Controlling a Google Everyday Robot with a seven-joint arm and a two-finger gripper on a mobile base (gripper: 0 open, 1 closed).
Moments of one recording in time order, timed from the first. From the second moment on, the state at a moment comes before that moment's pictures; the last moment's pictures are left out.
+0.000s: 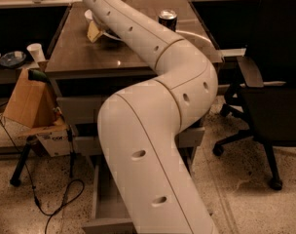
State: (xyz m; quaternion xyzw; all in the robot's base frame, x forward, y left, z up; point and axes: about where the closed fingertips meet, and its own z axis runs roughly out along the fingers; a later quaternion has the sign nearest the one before) arm 0.913 0.134 0.868 -0.30 0.87 -0.04 0.39
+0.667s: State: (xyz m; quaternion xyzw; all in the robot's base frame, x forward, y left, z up) arm 0.924 0.133 0.869 -0.29 0.87 -0.06 0.40
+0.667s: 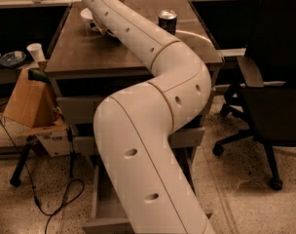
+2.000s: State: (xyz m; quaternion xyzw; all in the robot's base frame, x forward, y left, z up) arm 0.862 0.055 0.966 -0.22 0.86 -0.07 0.44
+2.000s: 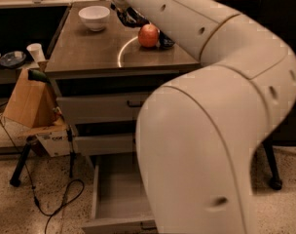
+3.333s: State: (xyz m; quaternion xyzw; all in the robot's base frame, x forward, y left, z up) arm 0.652 -0.081 1.007 -0.23 0.87 0.08 0.43
